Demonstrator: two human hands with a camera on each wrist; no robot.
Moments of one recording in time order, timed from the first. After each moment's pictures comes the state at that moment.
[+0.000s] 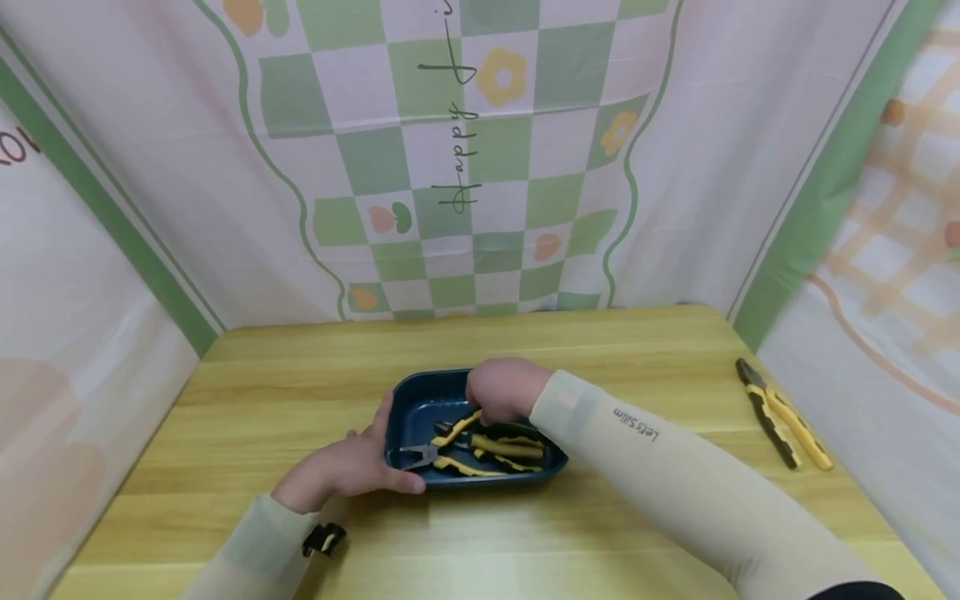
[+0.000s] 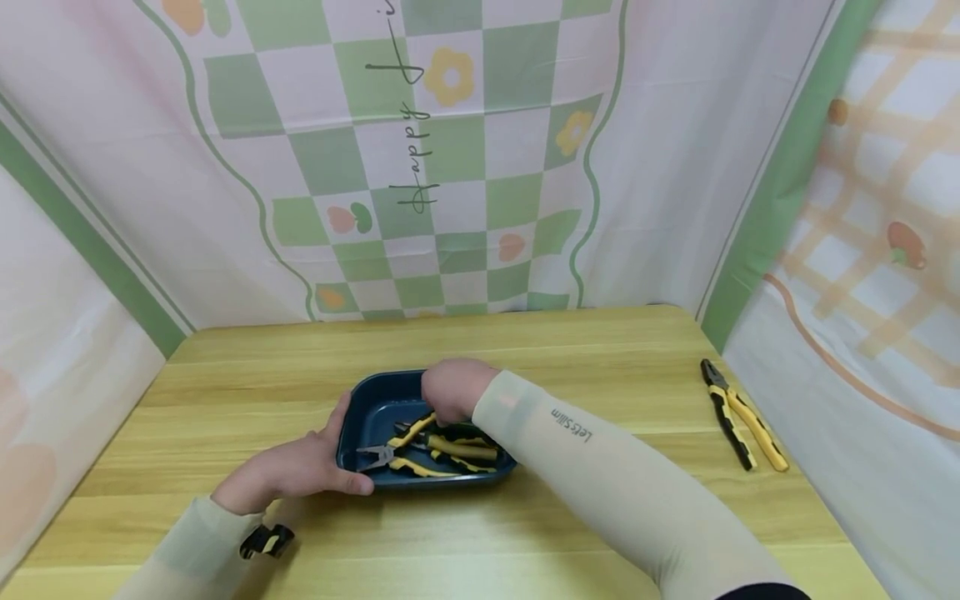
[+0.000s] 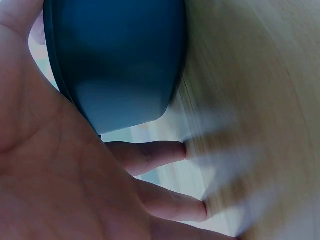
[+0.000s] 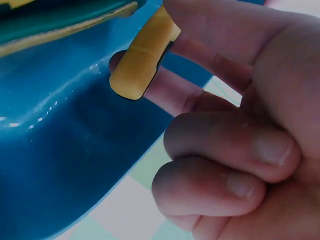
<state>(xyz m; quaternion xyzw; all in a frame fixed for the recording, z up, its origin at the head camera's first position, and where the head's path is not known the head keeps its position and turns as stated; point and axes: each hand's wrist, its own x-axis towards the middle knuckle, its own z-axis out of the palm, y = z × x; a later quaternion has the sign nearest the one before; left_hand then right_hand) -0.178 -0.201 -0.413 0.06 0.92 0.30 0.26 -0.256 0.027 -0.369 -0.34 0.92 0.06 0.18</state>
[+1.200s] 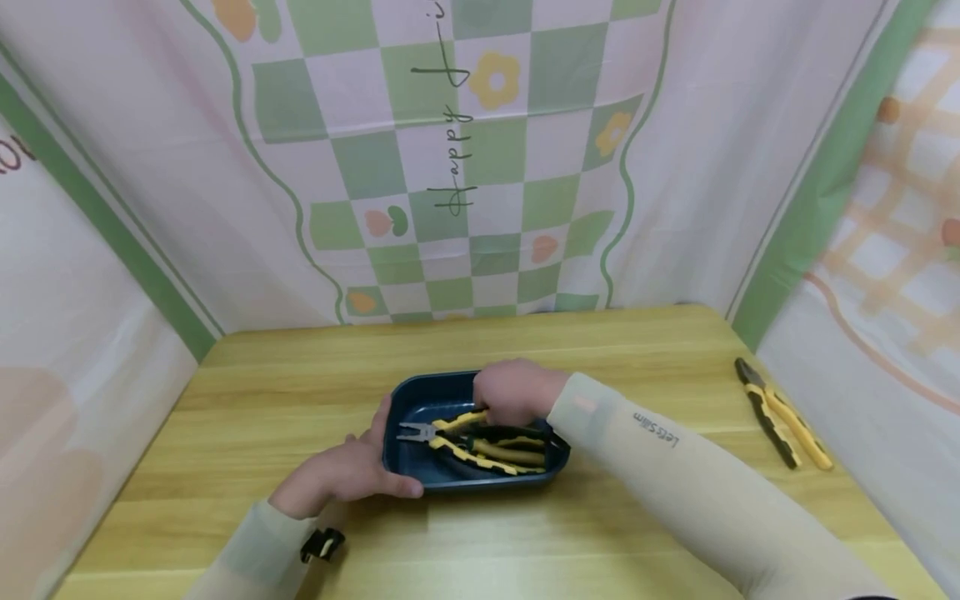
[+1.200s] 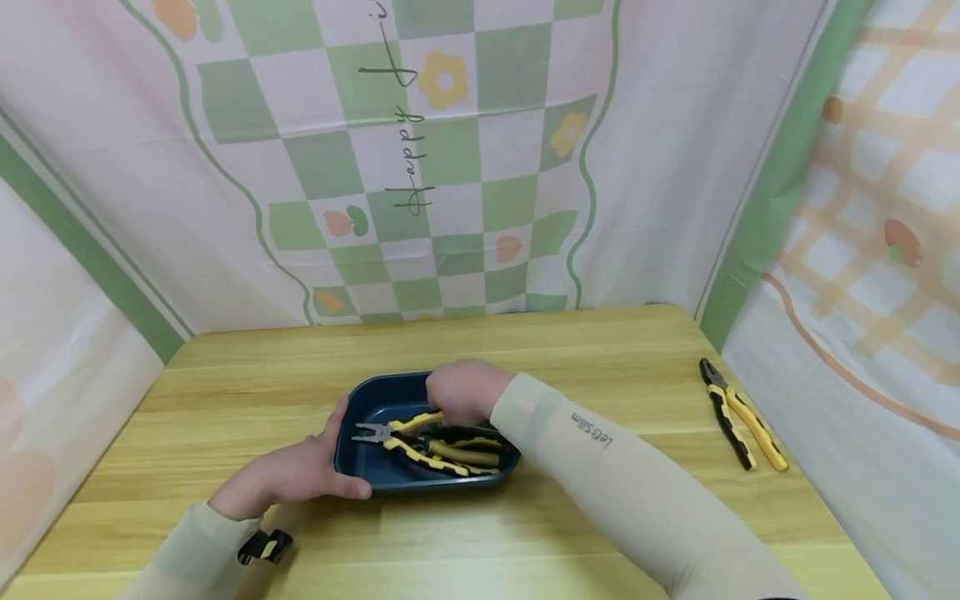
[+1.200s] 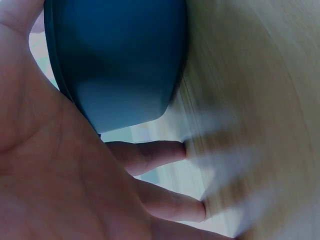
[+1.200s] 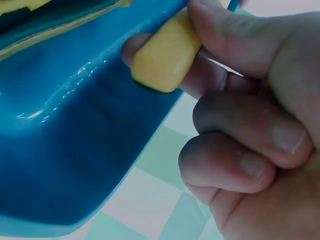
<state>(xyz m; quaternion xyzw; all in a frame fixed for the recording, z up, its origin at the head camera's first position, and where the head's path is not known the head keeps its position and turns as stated) -0.179 -0.200 -0.415 0.06 0.92 0.29 0.25 -0.257 0.049 -0.369 -0.43 0.89 0.06 0.13</state>
